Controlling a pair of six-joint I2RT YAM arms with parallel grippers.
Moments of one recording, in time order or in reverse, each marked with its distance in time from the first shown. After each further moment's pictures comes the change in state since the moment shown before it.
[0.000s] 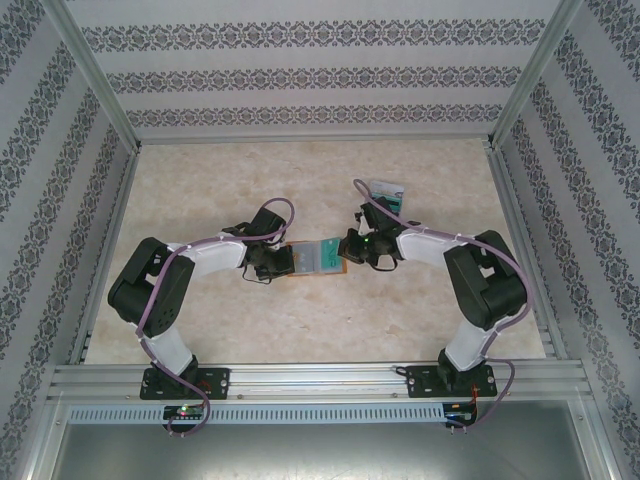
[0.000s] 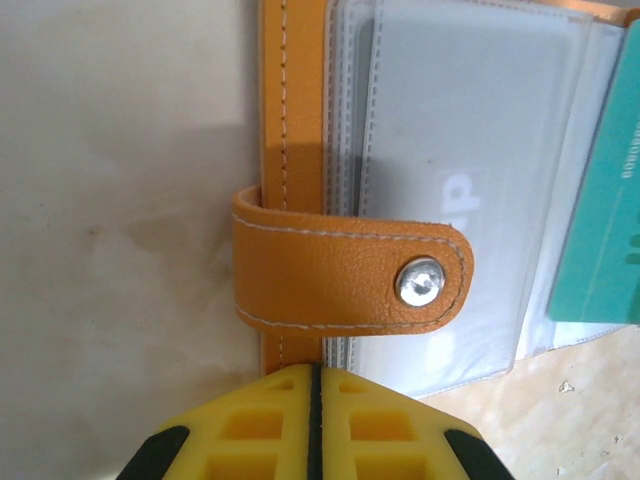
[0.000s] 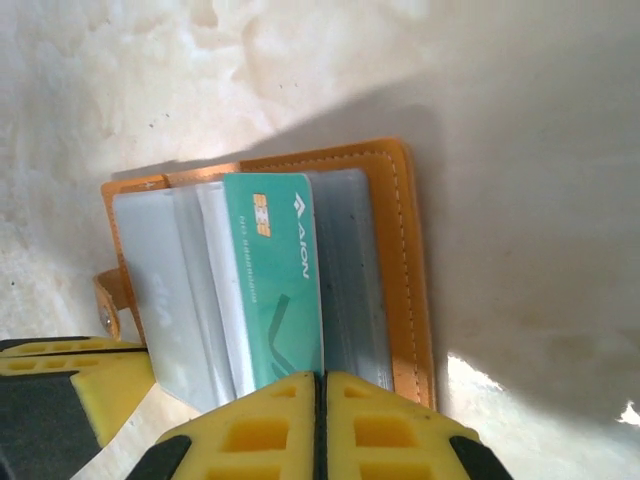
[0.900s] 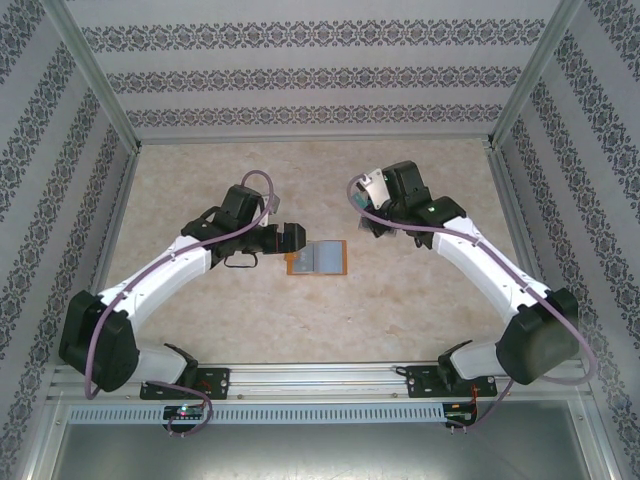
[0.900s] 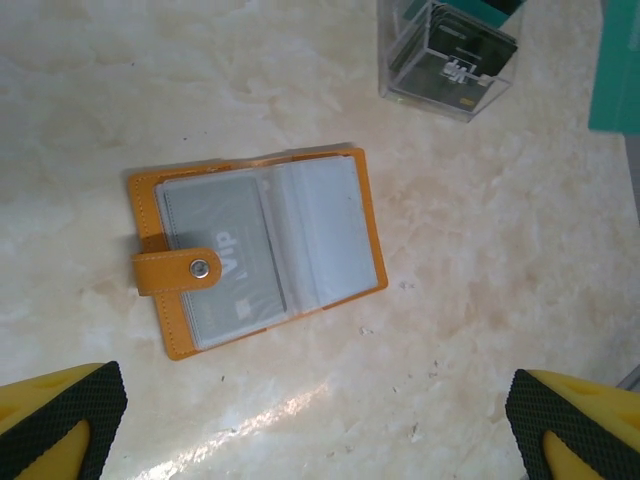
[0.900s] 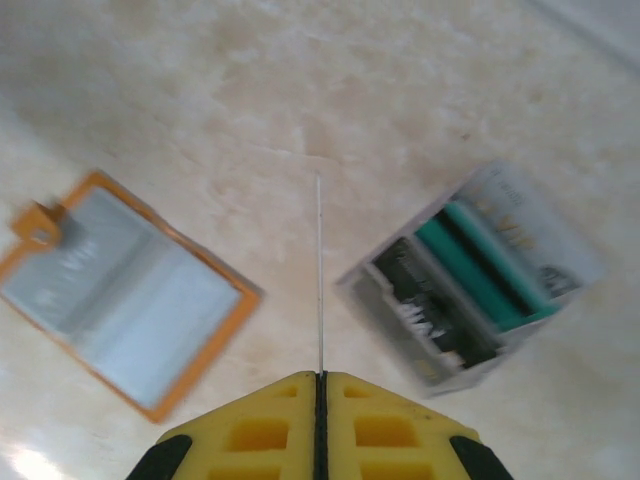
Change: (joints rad) left arm 0.021 -0.376 0.086 -0.150 0.008 0.189; right arm 0.008 -0.327 0.280 -0.433 0.444 -0.976
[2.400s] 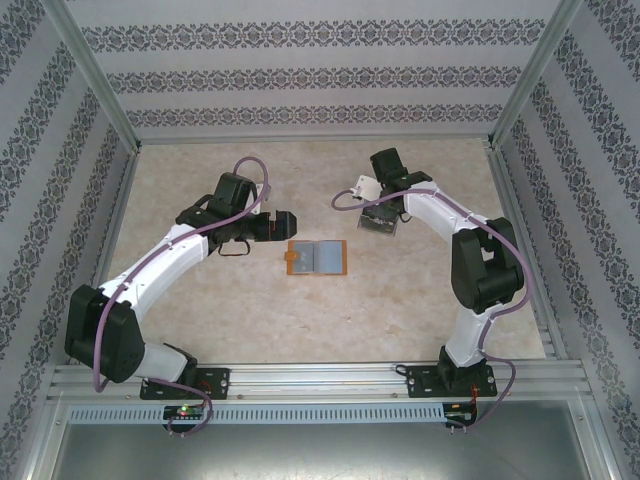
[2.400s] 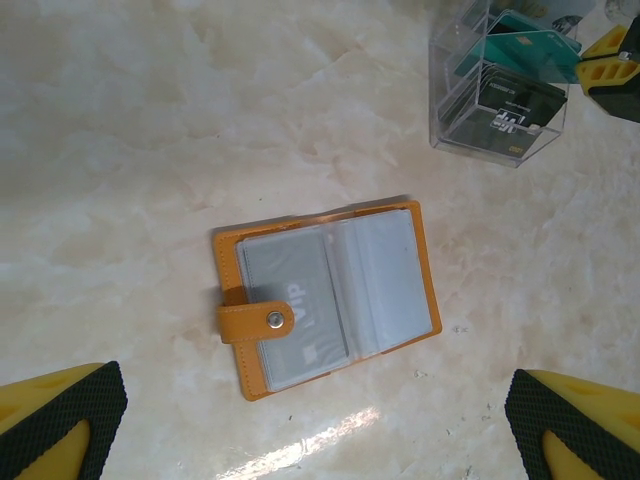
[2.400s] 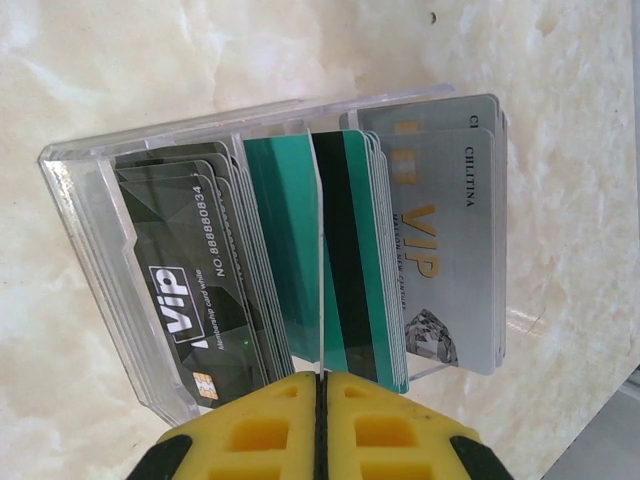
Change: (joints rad) left arm 0.076 0.059 0.086 -0.053 -0.051 0.084; right arm -0.132 0.449 0.187 0.027 0.216 -0.626
